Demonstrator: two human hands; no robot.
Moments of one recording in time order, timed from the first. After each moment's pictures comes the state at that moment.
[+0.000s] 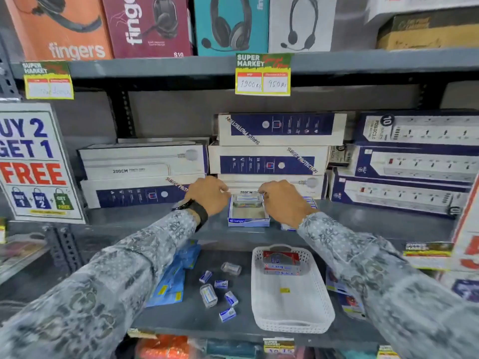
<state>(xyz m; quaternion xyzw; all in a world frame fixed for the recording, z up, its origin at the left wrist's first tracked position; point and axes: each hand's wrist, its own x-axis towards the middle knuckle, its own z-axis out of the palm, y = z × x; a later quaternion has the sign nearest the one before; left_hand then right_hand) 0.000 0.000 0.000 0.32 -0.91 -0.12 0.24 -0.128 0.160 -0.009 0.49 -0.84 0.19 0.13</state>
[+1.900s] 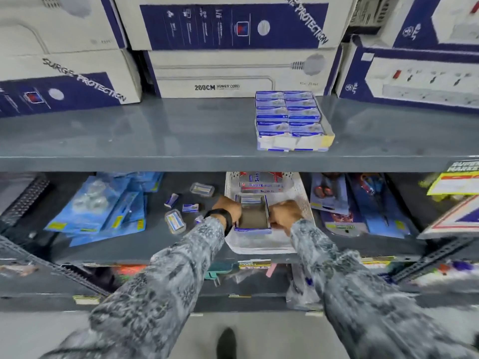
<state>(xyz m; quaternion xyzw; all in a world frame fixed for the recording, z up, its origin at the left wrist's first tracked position) -0.128 0.047 -0.303 0.46 -0.77 -0.44 0.03 -0.249 0.172 -0.342 0.04 -0.83 0.45 -0.33</state>
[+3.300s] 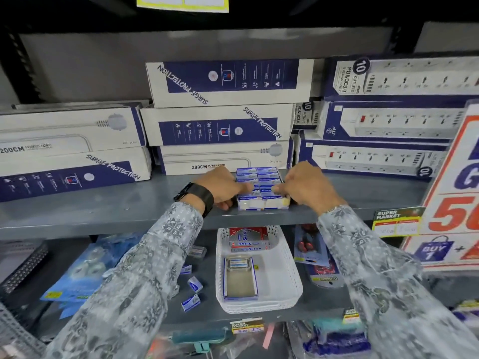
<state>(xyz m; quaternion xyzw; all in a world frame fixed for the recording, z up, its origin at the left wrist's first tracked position) -0.128 0.058 -0.046 0.25 -0.91 -0.32 0.06 -0.229 0.240 -0.045 0.24 -0.91 0.34 -0.04</state>
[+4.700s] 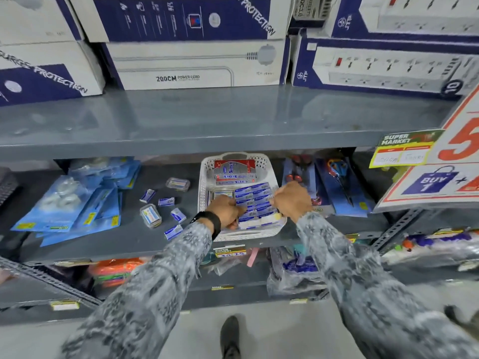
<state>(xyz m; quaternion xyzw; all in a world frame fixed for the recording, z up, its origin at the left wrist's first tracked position) -0.126 0.115 -0.295 0.33 -0.80 -0.50 -0.05 -0.246 0.260 -0.280 0.07 -0.93 0.31 -0.17</state>
